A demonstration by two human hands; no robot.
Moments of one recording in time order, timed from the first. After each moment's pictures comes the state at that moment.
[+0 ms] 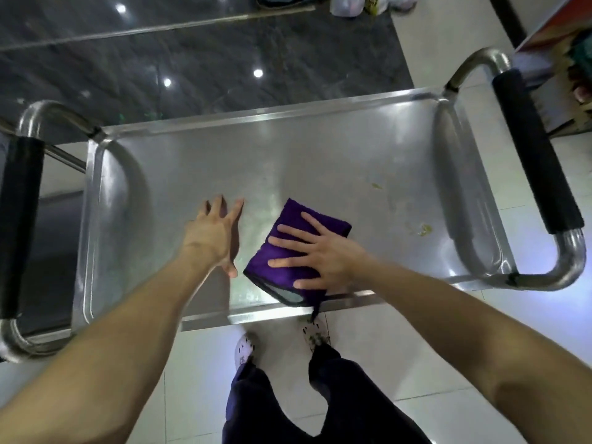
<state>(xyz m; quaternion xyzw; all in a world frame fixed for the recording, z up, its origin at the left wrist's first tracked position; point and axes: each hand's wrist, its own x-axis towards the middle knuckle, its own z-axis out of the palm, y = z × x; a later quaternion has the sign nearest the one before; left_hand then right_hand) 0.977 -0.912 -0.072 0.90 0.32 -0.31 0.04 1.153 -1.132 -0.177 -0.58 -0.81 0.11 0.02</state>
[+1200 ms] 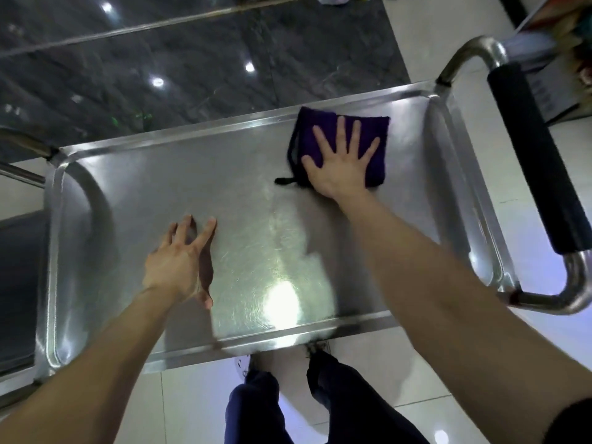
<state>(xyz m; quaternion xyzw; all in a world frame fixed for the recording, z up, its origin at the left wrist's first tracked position) 0.970 -0.905 -0.089 0.89 0.33 -0.30 0.04 1.297 -1.035 -0.149 -0.93 -0.32 0.16 0.04</state>
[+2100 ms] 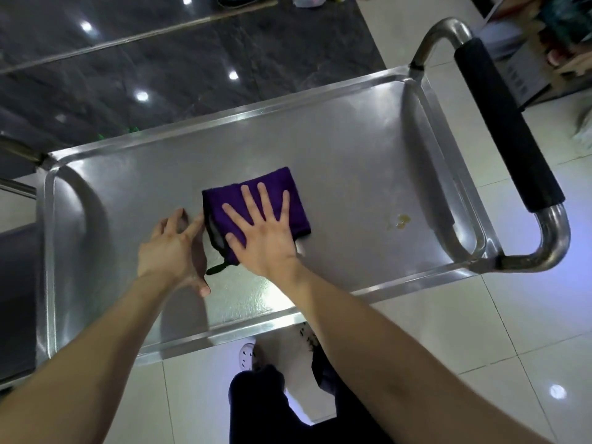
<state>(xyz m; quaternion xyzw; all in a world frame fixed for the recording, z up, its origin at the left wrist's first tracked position) 0.970 -0.900 -0.090 0.91 0.31 -0.29 0.02 1.097 -1.050 -0.162 -0.87 -0.49 0.11 0.03</state>
